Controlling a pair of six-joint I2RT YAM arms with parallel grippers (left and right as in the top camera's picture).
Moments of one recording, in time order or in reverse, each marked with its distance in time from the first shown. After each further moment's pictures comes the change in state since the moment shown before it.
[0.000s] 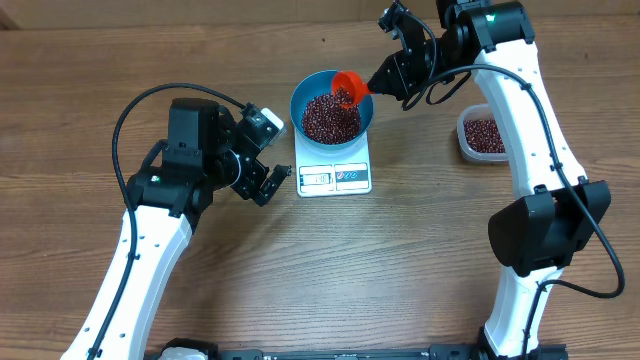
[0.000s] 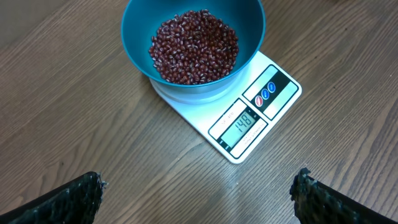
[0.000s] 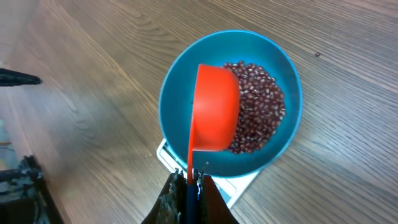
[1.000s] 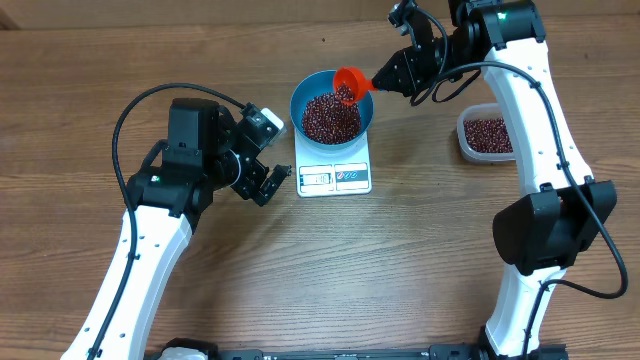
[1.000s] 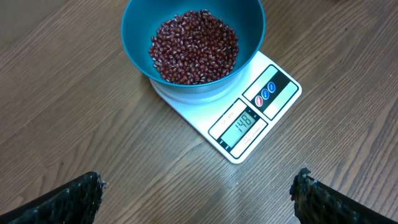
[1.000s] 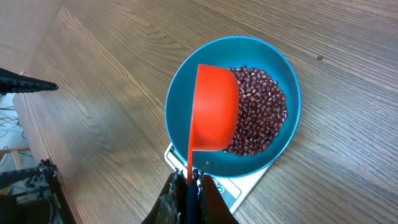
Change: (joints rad) left arm 0.000 0.000 0.000 0.000 0.000 0.000; right arm -0.034 0.000 0.000 -0.002 -0.058 0.000
